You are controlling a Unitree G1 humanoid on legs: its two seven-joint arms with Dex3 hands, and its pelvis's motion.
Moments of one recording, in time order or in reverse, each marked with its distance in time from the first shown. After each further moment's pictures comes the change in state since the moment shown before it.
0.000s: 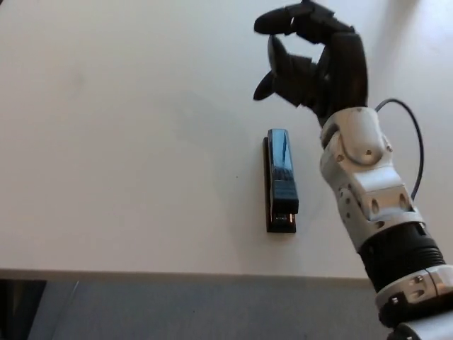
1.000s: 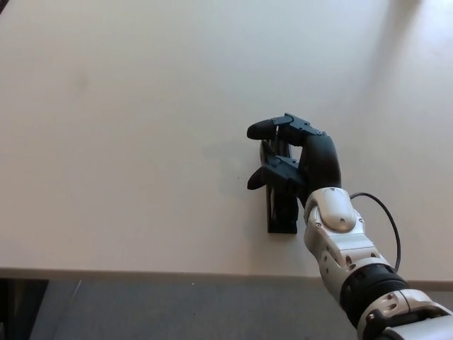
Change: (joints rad) left_arm -0.004 0.001 -0.011 -0.011 -0.001 -0.016 -0.012; right_arm 0.033 0.072 -0.096 0.456 -0.060 -0.172 0.014
